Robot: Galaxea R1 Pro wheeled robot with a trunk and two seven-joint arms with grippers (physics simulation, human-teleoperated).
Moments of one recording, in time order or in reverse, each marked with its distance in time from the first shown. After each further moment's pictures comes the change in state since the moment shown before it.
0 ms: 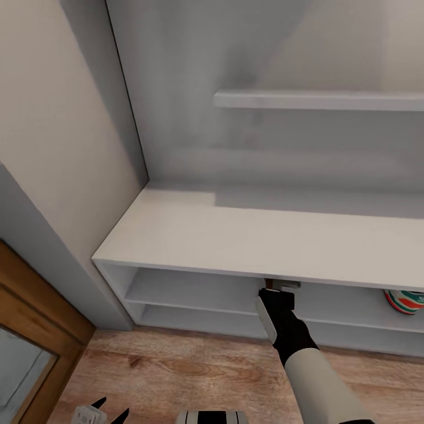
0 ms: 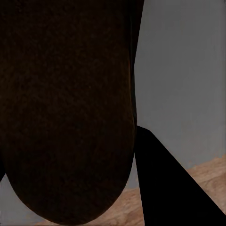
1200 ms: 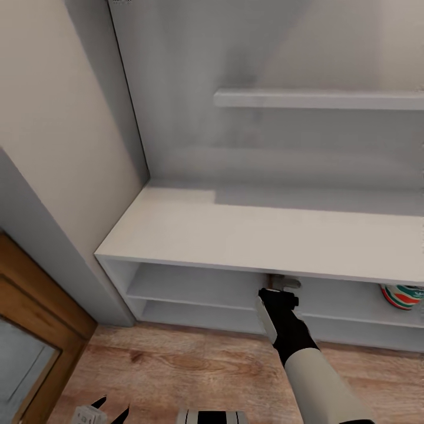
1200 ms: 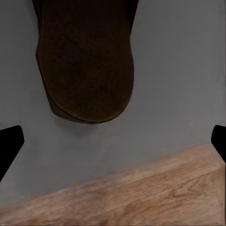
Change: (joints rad) left arm 0.000 0.000 0.001 0.000 0.000 -0.001 0.000; right arm 0.000 0.000 0.000 0.000 -0.003 -0.002 0.000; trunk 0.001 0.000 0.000
